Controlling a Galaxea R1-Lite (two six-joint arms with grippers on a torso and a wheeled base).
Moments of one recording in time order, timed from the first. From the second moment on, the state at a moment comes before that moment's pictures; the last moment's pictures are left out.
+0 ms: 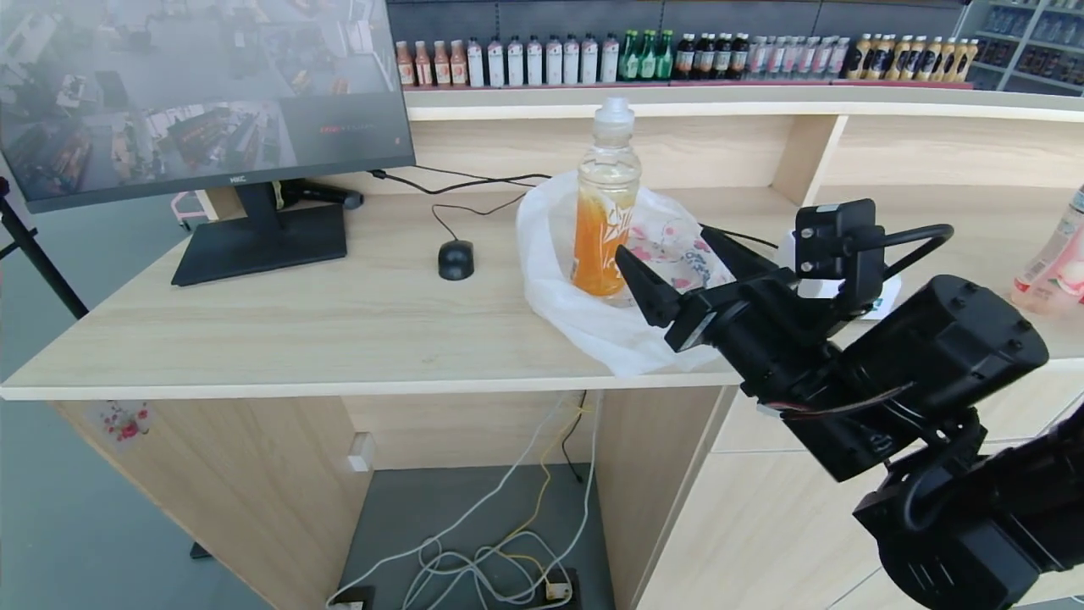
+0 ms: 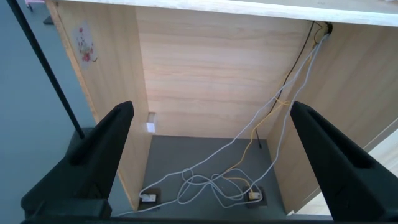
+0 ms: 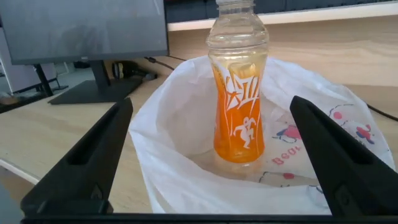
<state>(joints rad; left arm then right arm) 0.00 0.00 0.00 0.00 0.00 0.00 0.63 1.85 -0.68 -1.57 -0.11 -0.03</state>
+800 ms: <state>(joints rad) 0.00 0.00 0.00 0.00 0.00 0.00 0.62 1.71 -0.51 -1.57 -0.12 -0.07</state>
